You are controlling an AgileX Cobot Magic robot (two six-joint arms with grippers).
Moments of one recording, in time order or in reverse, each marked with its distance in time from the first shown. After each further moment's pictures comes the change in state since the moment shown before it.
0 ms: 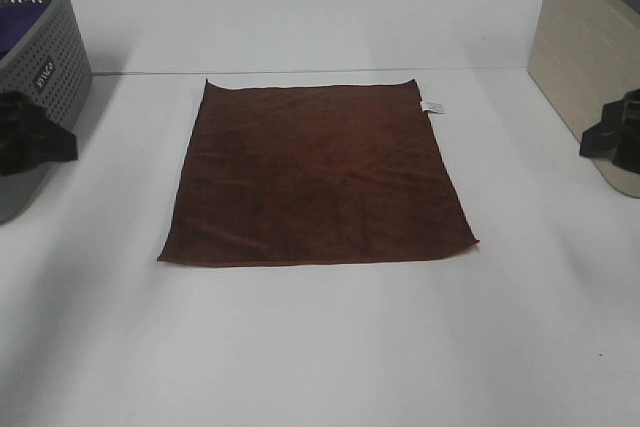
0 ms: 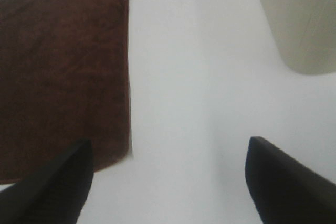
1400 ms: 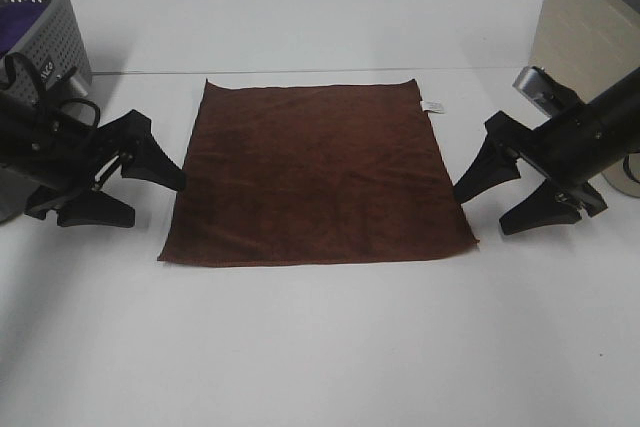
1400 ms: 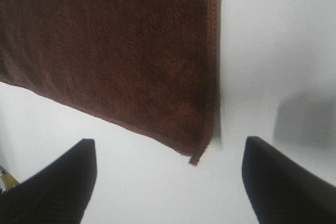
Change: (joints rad) left arm 0.144 0.711 -0.419 -0.572 0.483 0.486; right arm -0.129 0.923 -0.601 0.543 0.690 -0.568
